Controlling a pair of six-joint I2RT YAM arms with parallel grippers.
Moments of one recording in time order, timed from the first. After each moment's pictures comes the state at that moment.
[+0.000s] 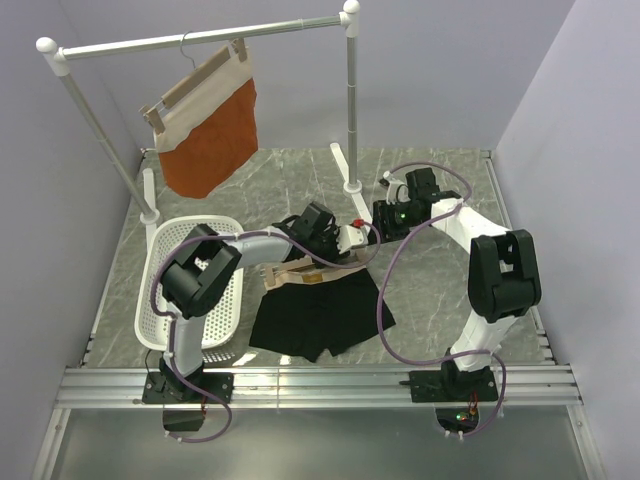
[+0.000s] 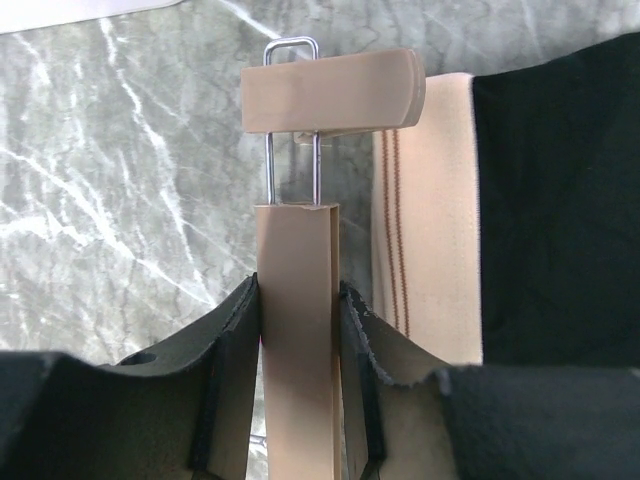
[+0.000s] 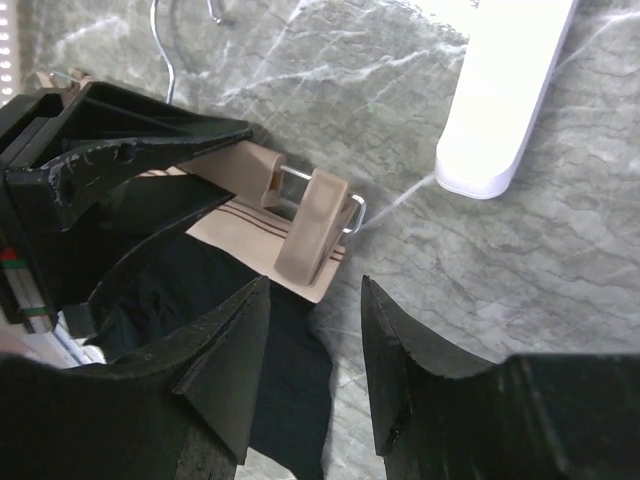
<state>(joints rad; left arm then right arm) -0.73 1.98 1.24 -0.09 0.30 0.57 0.18 1.76 1.20 -0.52 -0.60 0.02</state>
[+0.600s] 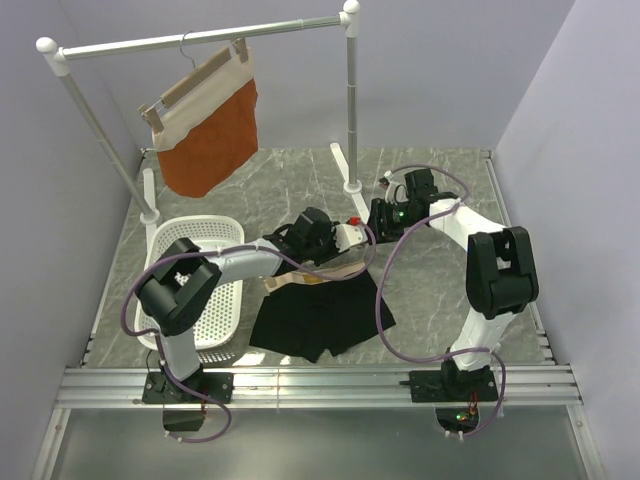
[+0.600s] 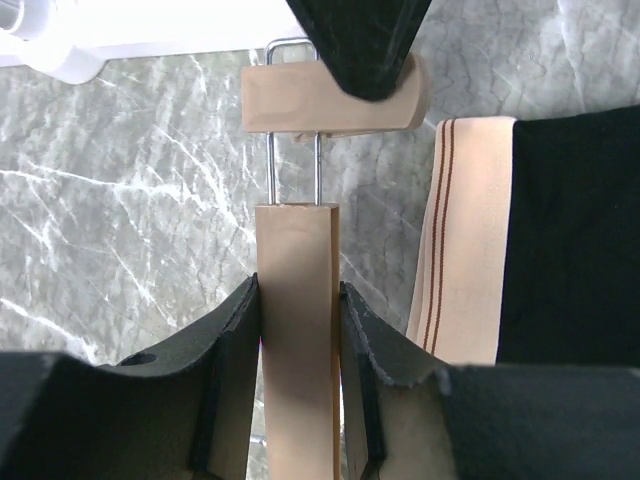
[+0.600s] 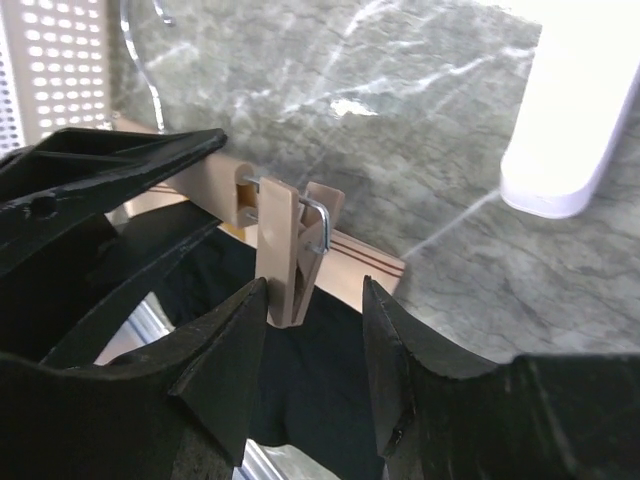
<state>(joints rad) -0.79 1.81 1.08 0.09 0.08 0.51 0.18 1.79 1.20 -0.47 -0.71 0.16</state>
